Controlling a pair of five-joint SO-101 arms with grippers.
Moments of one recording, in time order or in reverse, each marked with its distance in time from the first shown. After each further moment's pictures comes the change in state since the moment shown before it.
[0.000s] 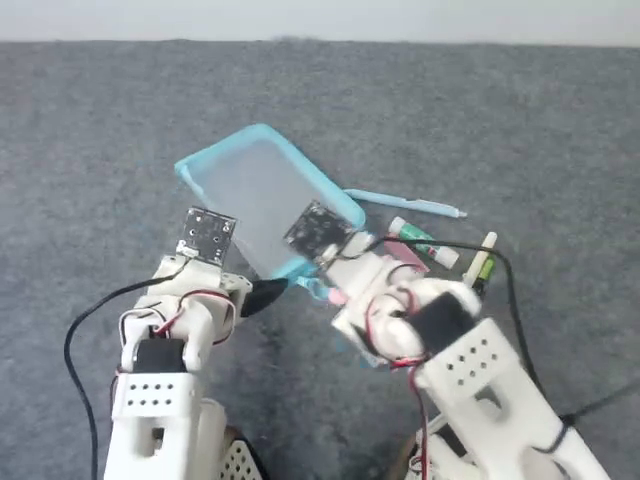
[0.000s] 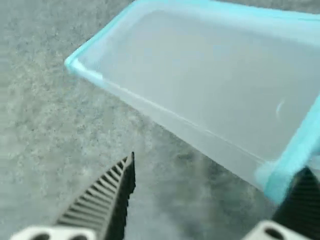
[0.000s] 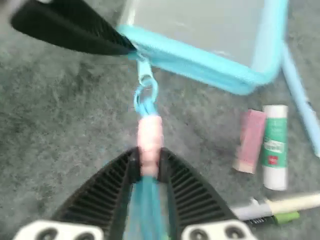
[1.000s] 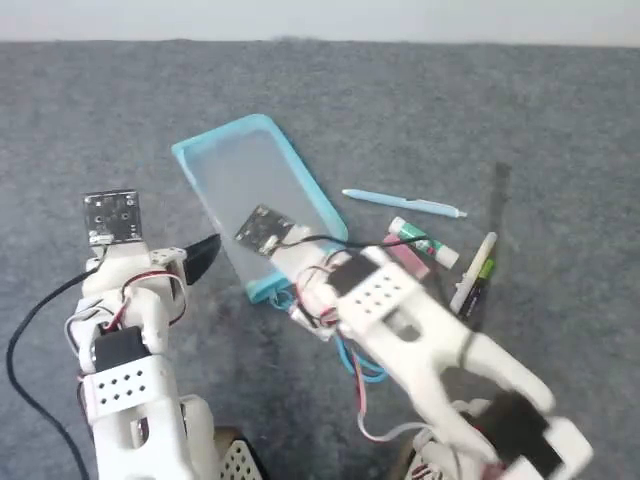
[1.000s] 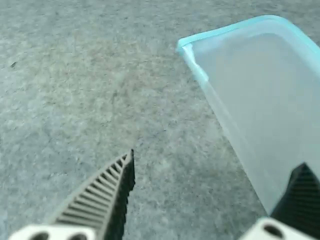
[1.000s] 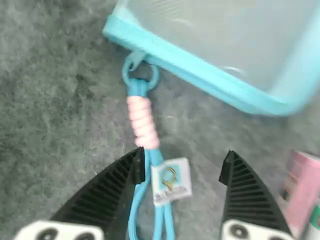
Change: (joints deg) left arm -17.4 4.4 -7.9 -0.8 8.4; right arm -9.5 37.6 -7.2 -17.8 -2.2
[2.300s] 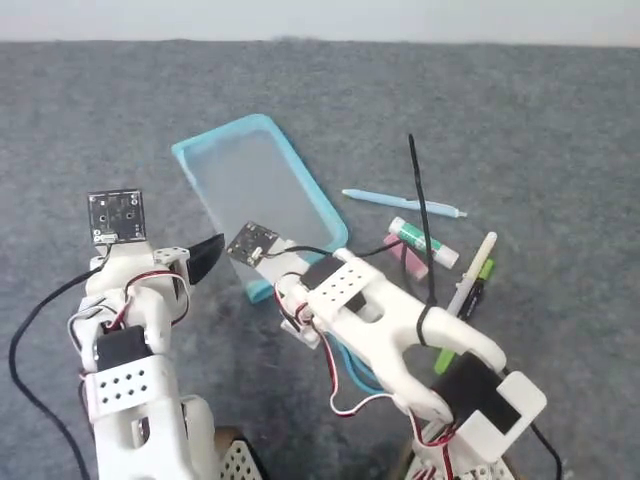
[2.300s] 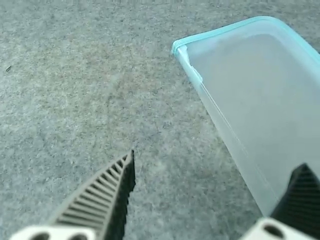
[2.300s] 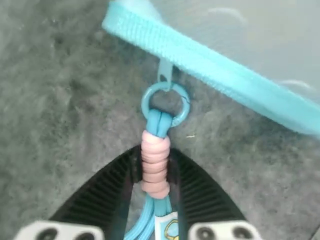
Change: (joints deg) left arm 1.3 0.0 0.0 0.0 0.1; right arm -1.7 13.2 -3.3 -2.6 -2.9
